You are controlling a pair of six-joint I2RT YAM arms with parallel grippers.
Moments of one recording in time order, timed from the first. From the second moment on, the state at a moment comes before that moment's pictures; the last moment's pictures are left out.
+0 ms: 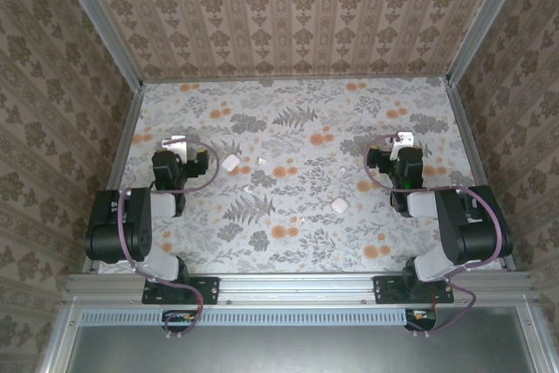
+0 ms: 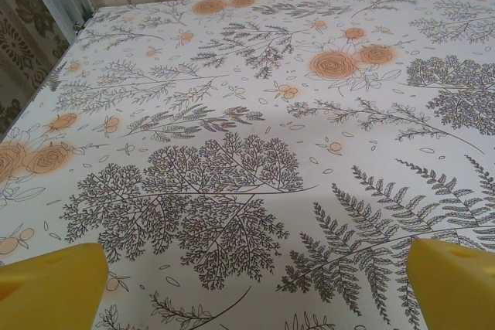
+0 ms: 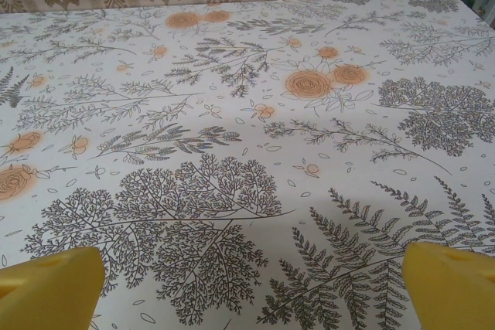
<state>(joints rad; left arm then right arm) -0.01 1.54 0.40 0.76 0.01 0.08 0.03 1.52 0.40 0.75 0.12 0.05</state>
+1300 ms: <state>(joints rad) -0.02 1.11 0.69 -0.06 -0.10 -0.09 0.26 1.28 1.01 -0.53 0.08 0.03</state>
